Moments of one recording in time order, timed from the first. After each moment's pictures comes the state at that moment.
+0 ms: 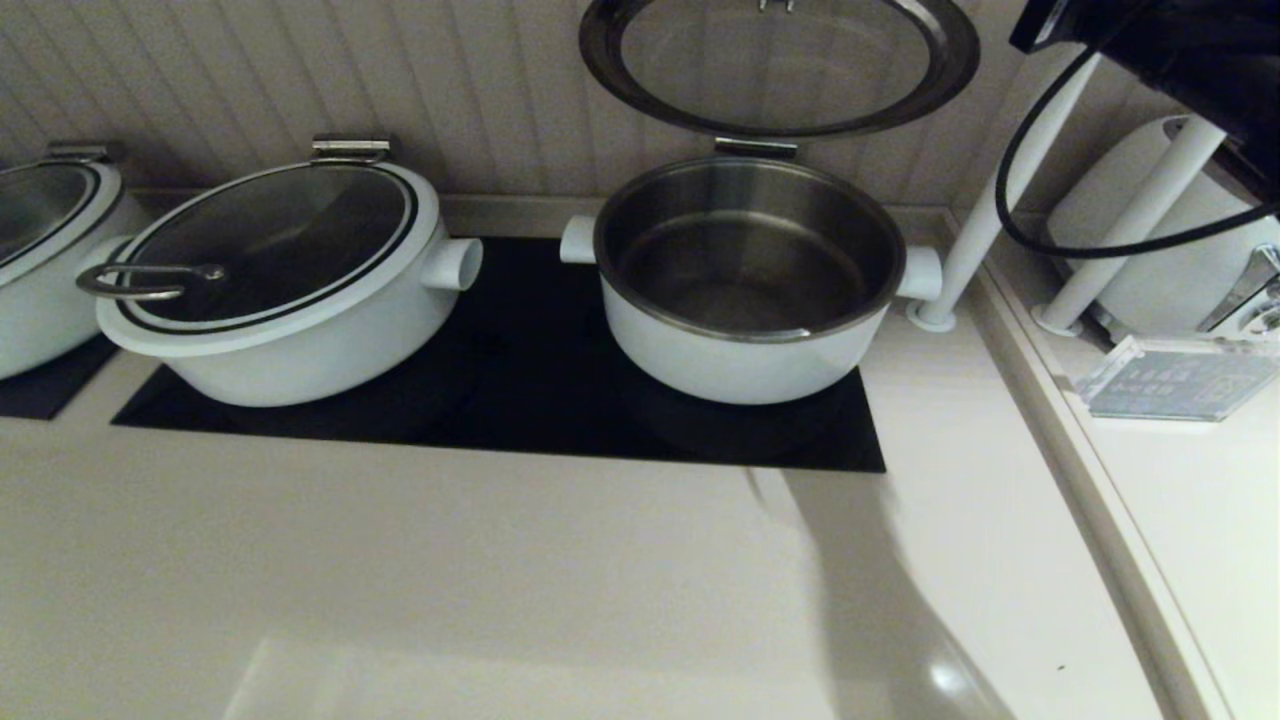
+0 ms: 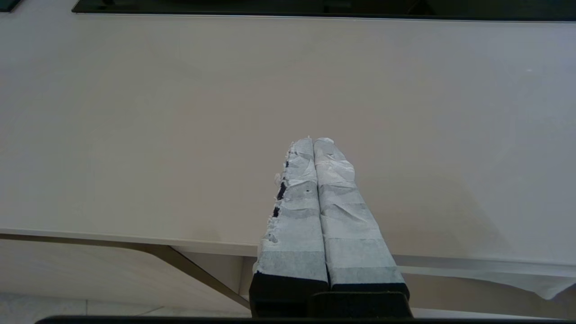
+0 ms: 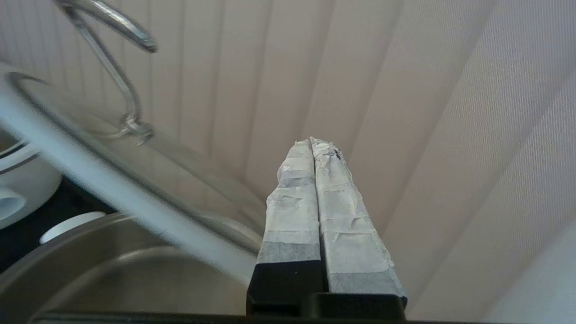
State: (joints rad) left arm -0.01 0.00 0.00 0.00 0.00 0.00; right arm 0.17 1.79 -1.66 -0.67 0.31 -0.19
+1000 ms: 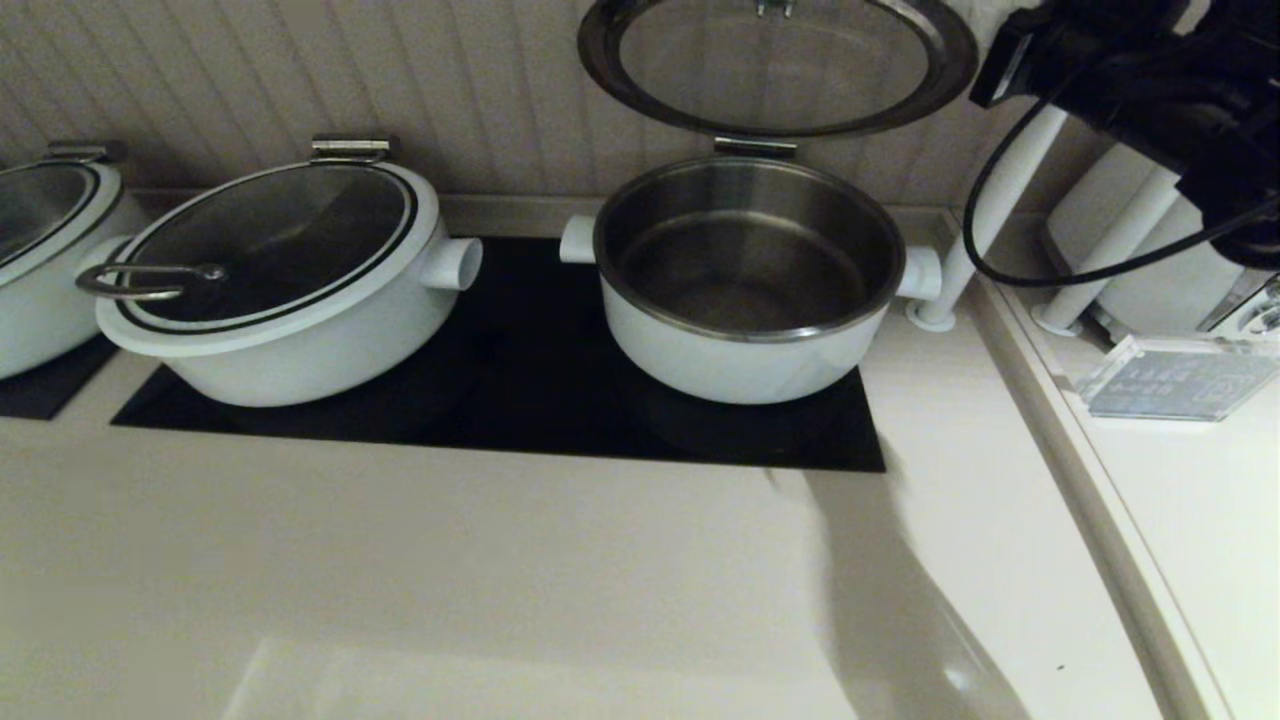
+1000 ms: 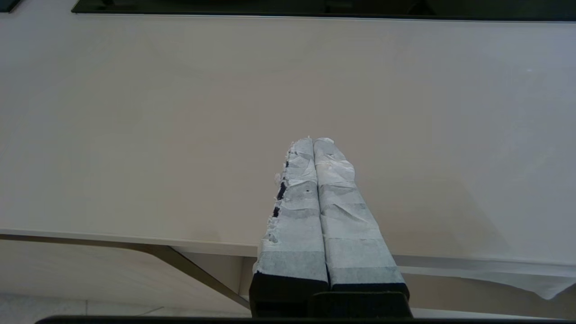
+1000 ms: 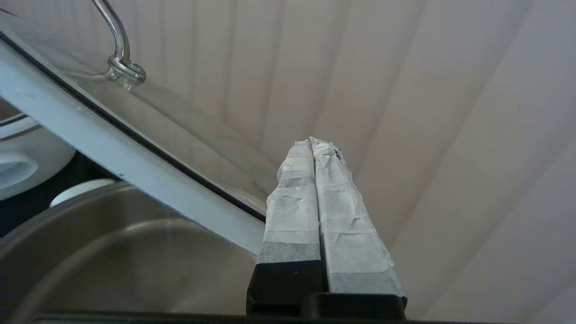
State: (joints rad) left arm -0.01 0.00 0.00 0.00 0.00 0.00; right arm 0.16 1.86 -1.65 -0.67 0.39 -0.19
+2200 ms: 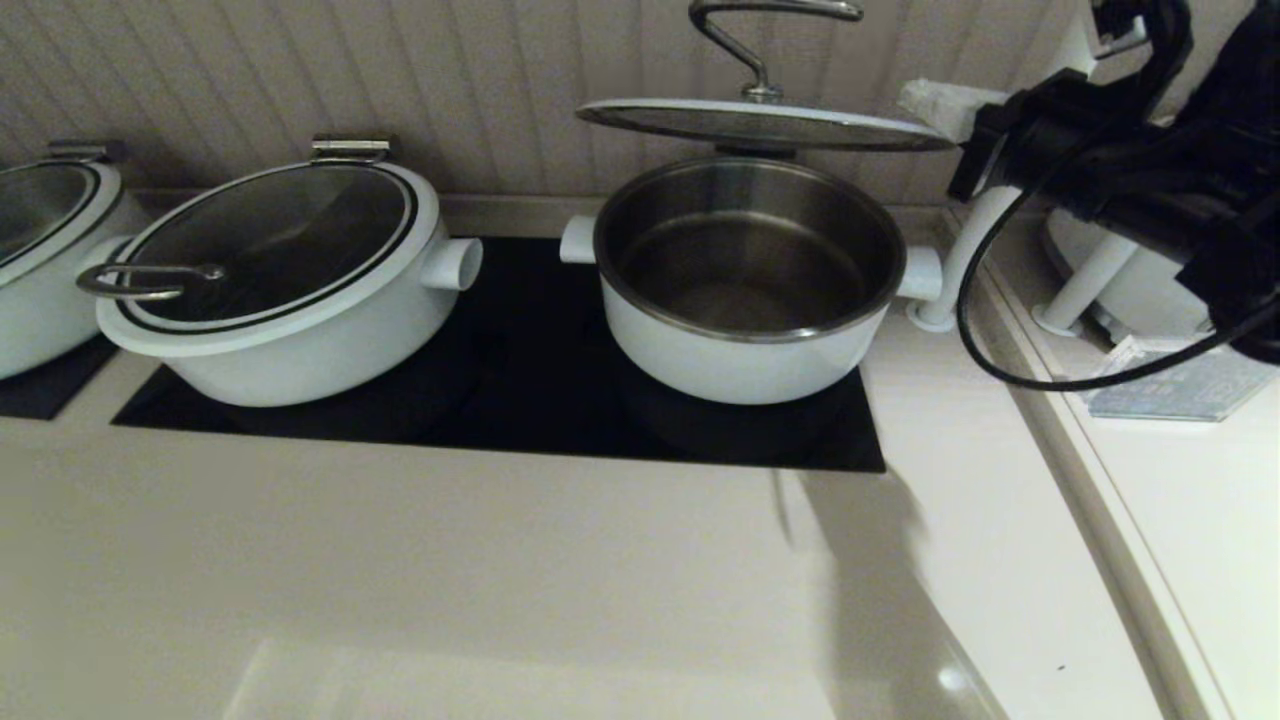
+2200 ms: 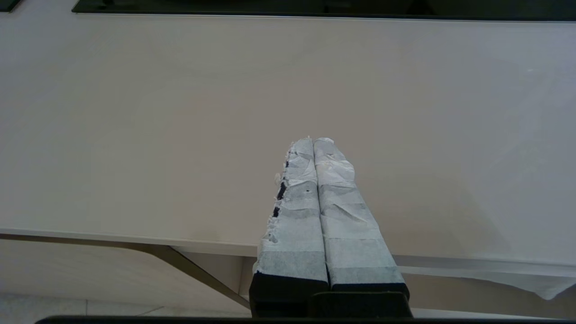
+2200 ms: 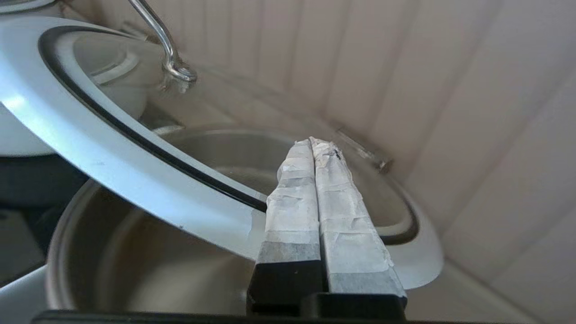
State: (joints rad) left arm -0.01 0.00 0.00 0.00 0.00 0.00; right arm 0.21 1.75 -1.32 -0.78 0.44 -0.19
